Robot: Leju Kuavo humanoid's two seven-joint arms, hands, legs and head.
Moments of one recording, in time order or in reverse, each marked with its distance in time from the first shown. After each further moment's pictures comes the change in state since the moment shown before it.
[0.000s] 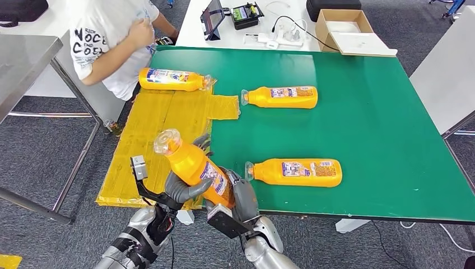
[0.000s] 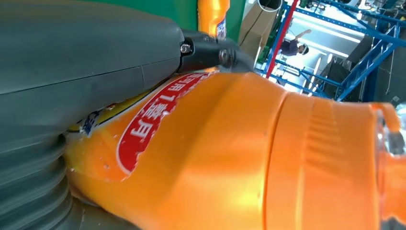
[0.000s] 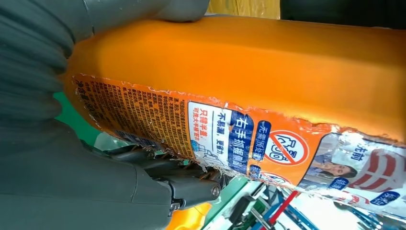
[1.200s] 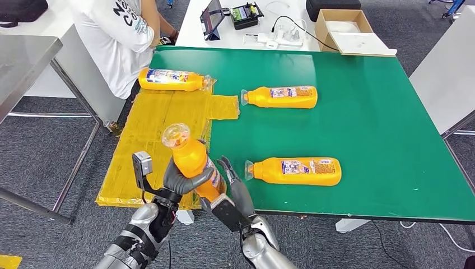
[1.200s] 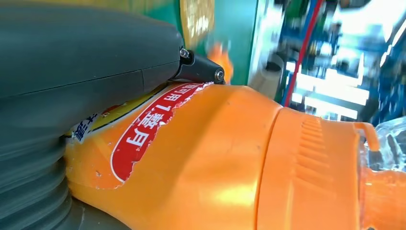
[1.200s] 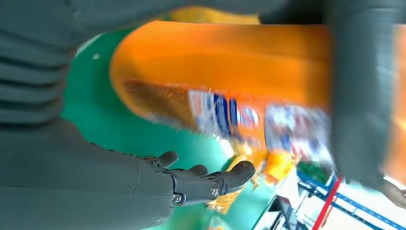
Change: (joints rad) left arm -0.011 -0.021 0.048 -0.017 -0.099 0.280 0.000; right arm 0.006 0.008 -0.008 -0.051 -0.158 0.119 0.042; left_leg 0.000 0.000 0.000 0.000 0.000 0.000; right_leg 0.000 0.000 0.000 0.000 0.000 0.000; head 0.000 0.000
